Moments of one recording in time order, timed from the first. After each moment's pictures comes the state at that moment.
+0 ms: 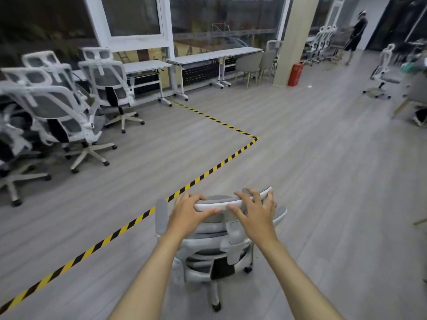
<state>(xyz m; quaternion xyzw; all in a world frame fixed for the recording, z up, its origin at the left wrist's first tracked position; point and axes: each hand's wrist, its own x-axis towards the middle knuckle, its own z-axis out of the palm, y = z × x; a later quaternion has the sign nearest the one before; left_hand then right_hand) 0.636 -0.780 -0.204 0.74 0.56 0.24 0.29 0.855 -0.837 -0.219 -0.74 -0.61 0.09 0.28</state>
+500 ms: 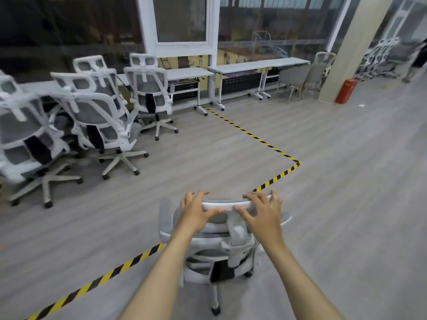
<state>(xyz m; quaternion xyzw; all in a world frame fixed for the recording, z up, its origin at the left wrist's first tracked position) 0.515 -0.464 -0.207 0.64 0.64 0.25 0.34 0.739 -0.488 -0.225 -0.66 -0.67 0.06 0.34</state>
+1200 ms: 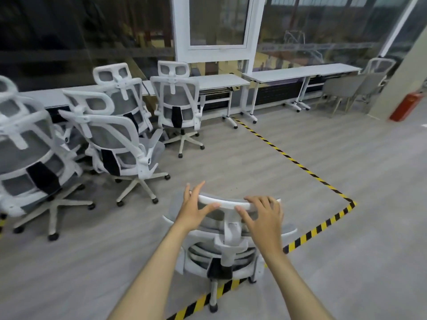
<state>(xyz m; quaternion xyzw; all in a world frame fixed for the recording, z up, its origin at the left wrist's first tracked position) 0.311 0.020 -0.211 0.57 0.62 0.34 0.41 0.544 0.006 -0.230 -0.61 -0.70 0.03 0.36</state>
